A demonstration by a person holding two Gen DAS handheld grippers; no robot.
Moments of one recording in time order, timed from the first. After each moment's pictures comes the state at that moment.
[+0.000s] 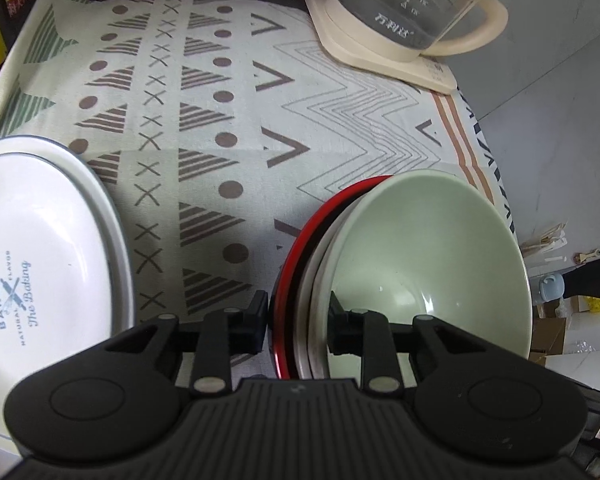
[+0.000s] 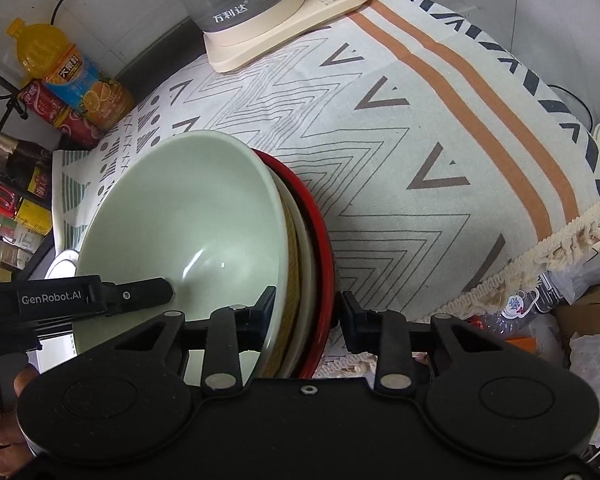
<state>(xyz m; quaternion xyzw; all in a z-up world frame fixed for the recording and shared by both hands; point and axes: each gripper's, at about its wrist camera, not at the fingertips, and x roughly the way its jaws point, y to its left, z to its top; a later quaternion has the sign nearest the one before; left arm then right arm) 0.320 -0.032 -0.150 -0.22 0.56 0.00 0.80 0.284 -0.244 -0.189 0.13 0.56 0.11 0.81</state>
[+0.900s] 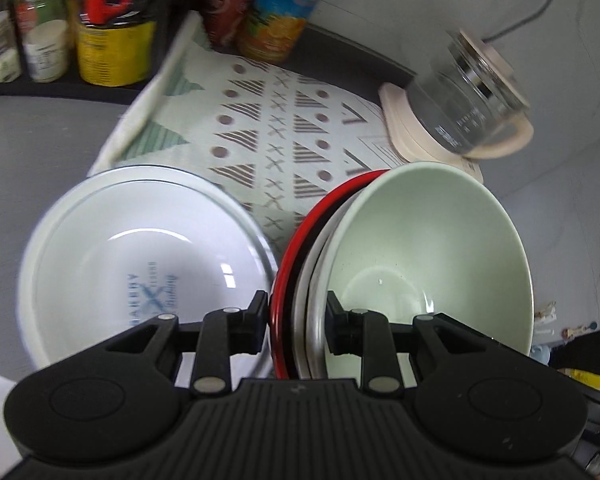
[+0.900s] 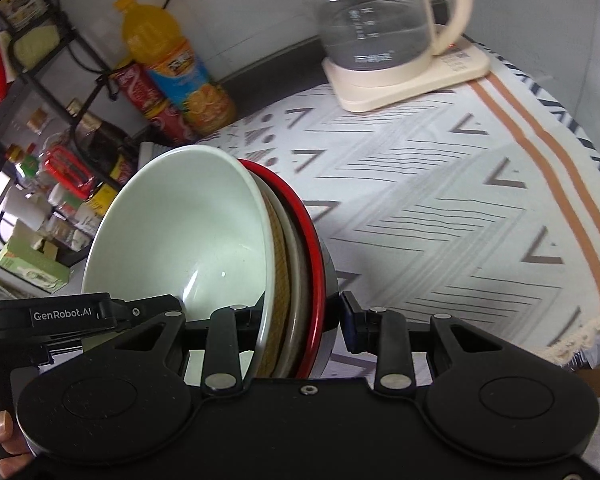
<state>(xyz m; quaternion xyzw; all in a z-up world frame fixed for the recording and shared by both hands) 0.260 0.060 -0.101 -0.28 0.49 0.07 0.82 0.283 -0.160 -0.131 0.09 0.51 0.20 0.83</state>
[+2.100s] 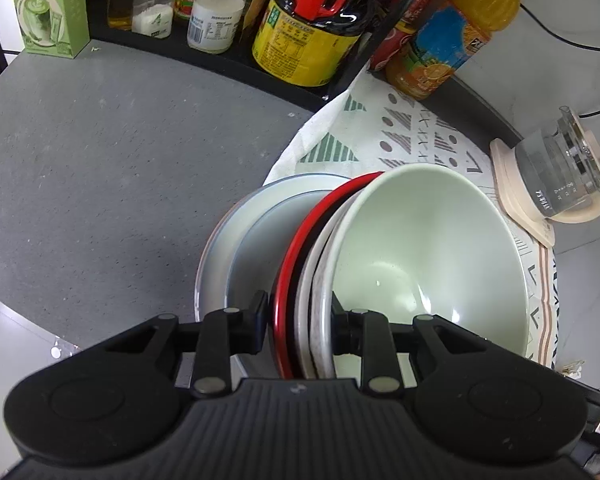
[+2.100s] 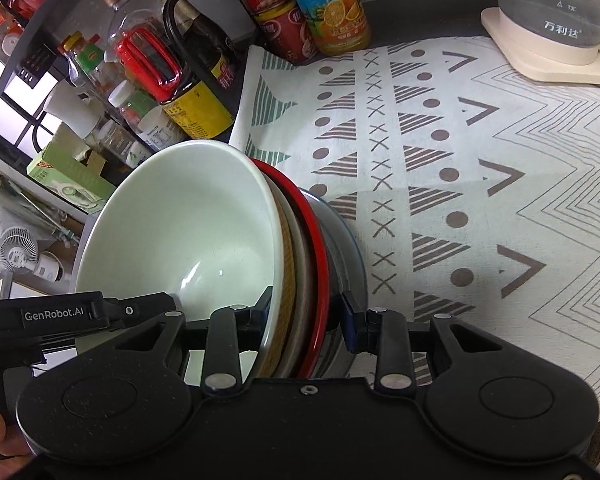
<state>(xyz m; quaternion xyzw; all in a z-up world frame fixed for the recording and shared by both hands) 0.196 0.163 -0.124 -0.33 0.49 0.17 0.79 0.268 -0.026 -0.156 0.02 0.55 0.29 0.78</state>
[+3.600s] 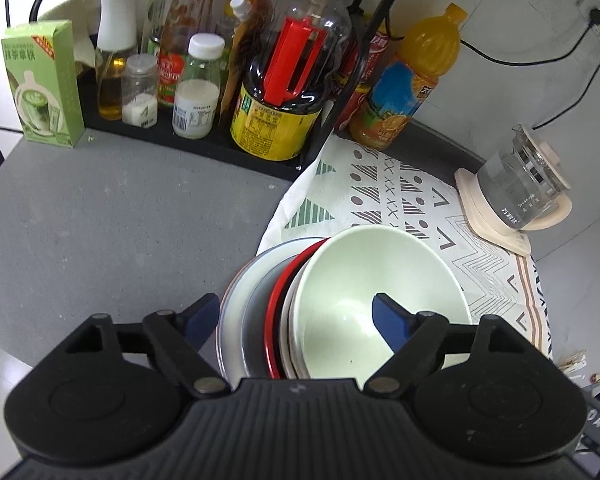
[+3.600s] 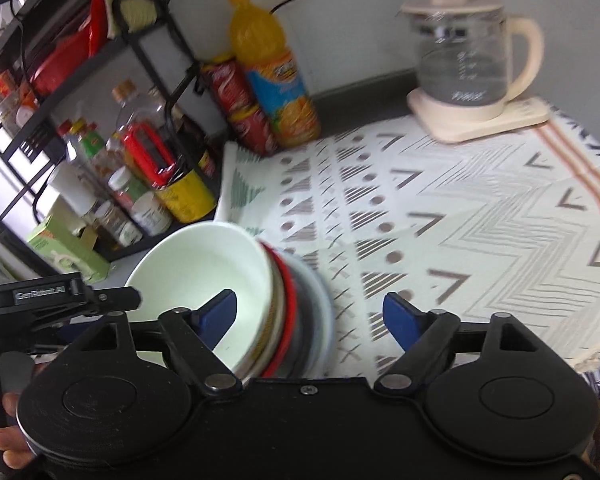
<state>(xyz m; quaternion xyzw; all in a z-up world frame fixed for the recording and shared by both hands) 0.176 0.165 -0.072 -0.26 0.42 0.15 0.85 0.213 -0.073 -0.104 0.07 0.43 0.21 0.87</state>
